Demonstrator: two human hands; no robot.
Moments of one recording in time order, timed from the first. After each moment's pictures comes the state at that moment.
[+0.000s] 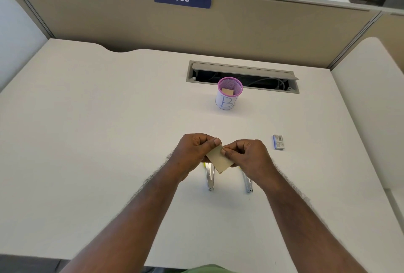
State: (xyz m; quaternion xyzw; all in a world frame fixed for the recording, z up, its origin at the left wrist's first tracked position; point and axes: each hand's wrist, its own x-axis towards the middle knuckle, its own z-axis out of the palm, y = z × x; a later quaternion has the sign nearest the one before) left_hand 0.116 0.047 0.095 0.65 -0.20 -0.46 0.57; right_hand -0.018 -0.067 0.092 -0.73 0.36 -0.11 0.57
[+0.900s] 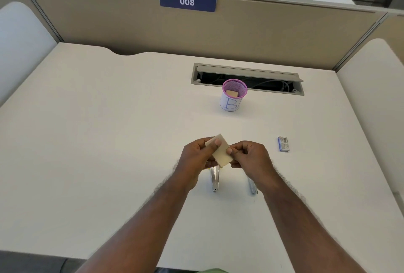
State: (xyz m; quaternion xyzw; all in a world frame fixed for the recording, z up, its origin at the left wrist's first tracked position) left_hand 0.107 0.052 0.072 0.60 -0.09 -0.47 0.64; right_hand -0.011 -0.062 0.078 -0.66 0.43 -0.14 0.60
